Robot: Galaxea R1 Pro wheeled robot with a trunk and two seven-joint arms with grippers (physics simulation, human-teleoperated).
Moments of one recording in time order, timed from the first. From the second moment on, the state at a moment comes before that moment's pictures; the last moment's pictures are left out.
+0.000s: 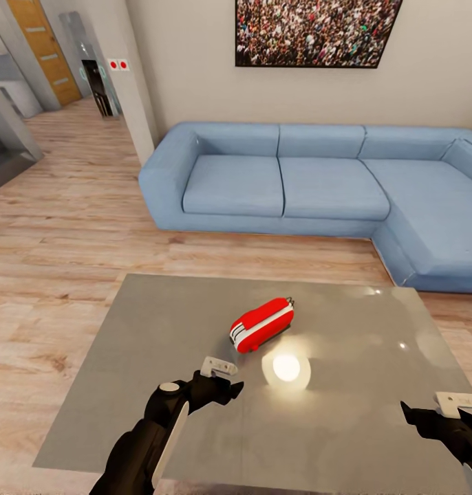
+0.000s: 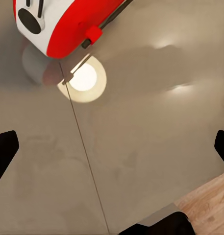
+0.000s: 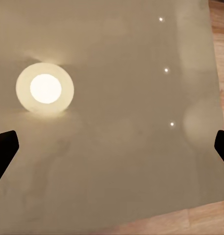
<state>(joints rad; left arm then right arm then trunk) -0.36 -0.15 -0.22 -1.23 -0.03 0.64 -0.28 0.00 -0.31 -0.25 -1.55 -0.09 0.57 0.00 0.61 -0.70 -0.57</state>
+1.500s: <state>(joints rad) -0.36 -0.15 -0.25 -1.22 -0.04 0.64 -0.27 0.00 -0.31 -0.25 -1.55 -0.10 0.57 0.00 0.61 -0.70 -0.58</state>
